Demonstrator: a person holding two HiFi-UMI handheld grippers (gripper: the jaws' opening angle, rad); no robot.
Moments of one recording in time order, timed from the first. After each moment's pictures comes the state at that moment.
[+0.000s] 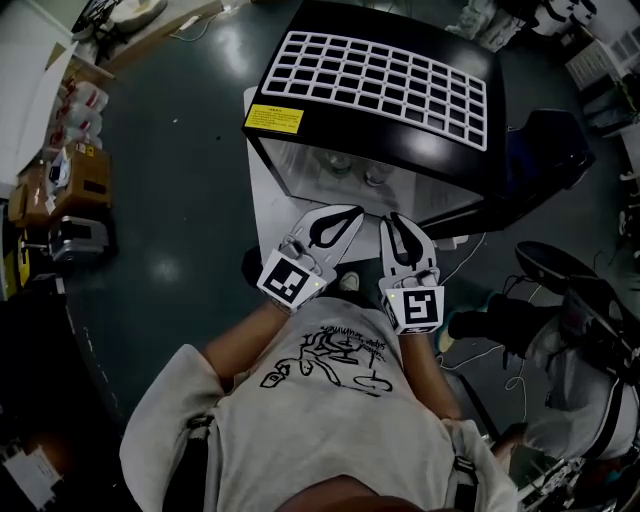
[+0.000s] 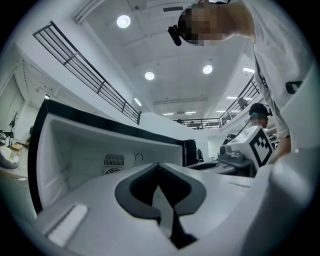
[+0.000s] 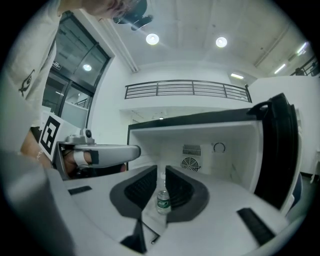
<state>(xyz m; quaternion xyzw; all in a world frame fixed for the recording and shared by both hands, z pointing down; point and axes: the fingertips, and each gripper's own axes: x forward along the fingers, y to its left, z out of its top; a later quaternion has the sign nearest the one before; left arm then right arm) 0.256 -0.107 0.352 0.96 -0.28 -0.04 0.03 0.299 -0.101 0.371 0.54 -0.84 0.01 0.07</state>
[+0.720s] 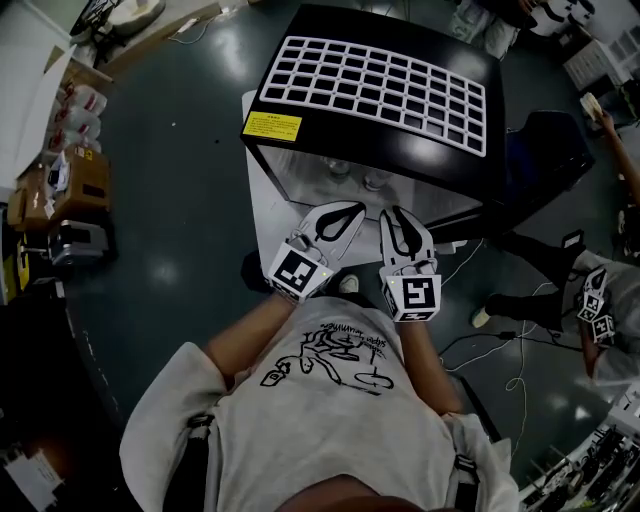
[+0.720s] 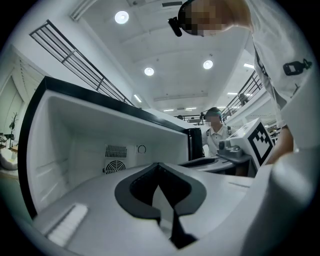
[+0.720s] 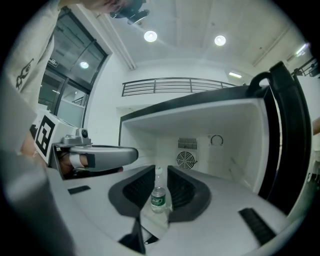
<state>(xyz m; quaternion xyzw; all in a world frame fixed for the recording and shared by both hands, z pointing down) 0.268 -0.134 0.382 0.96 -0.28 -0.03 0.01 0.310 -0.132 0.396 0.55 -0.83 0.02 0.08</state>
